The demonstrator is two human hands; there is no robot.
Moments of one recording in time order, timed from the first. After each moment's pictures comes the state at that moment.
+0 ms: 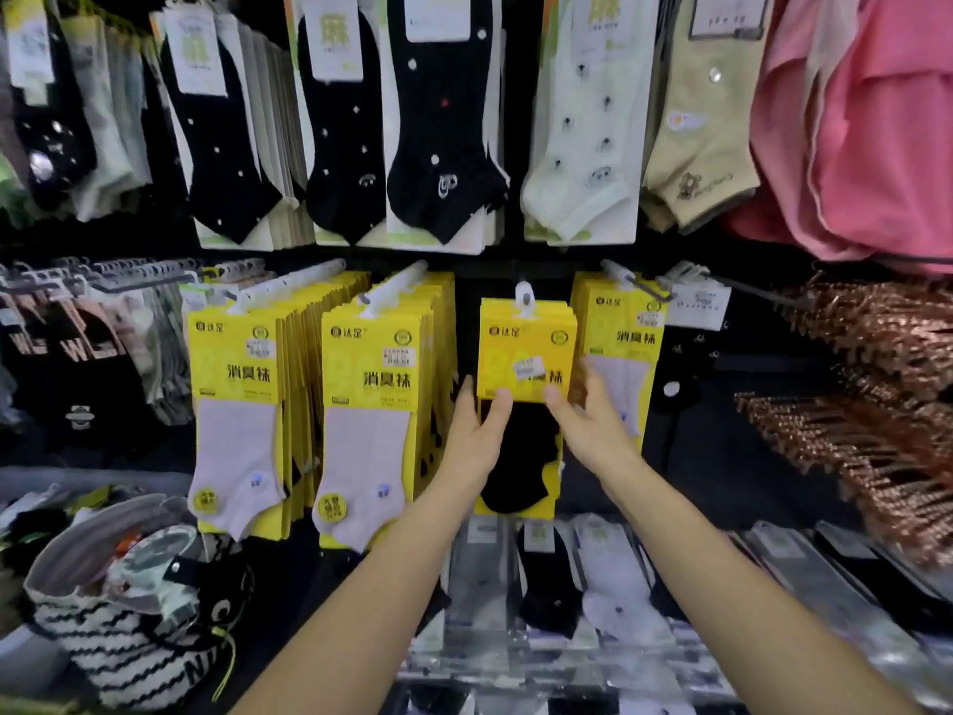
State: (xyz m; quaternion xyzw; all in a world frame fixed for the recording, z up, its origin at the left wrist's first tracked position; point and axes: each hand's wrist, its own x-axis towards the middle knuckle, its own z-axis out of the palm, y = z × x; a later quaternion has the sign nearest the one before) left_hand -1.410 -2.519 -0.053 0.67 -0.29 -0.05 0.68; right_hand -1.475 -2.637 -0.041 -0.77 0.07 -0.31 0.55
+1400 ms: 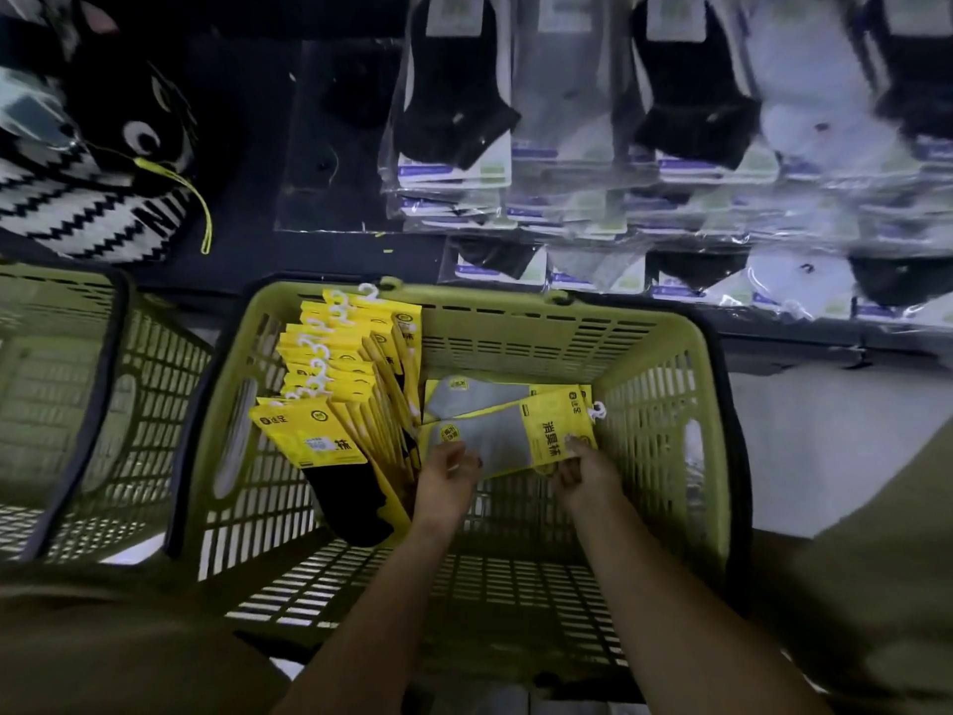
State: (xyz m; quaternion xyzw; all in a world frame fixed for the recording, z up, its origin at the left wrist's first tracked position) left_hand -1.552 -2.331 -0.504 0.81 0.15 -0.36 0.43; right_hand -1.601 -2.475 -0.551 -0.15 0.69 -0.03 0.71
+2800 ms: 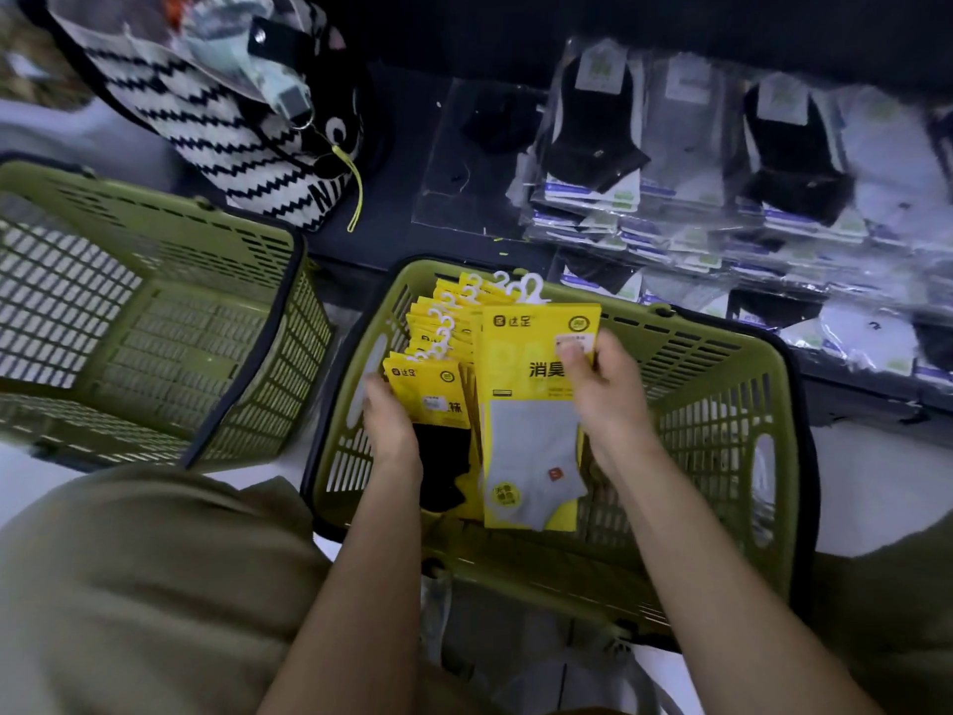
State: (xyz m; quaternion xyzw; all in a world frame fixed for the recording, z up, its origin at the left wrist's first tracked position) left_hand -1.481 -2.221 -0.464 0.60 0.38 -0.18 0.68; right_hand -1.535 -2.396 -0.398 -0.72 0.28 -0.07 0.63
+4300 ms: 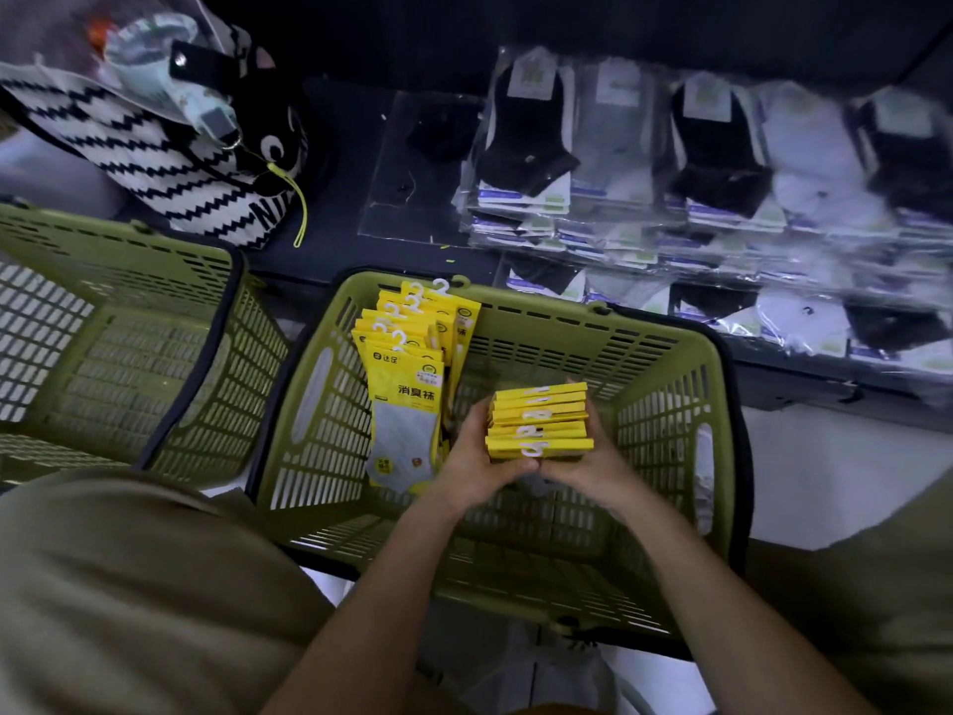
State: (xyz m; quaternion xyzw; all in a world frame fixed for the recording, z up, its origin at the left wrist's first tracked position) left_hand -1.548 -2.303 -0.465 0.72 -0.09 -0.35 0.59; right_hand -1.608 -2.455 -0.458 -0.72 0.25 0.12 0.64
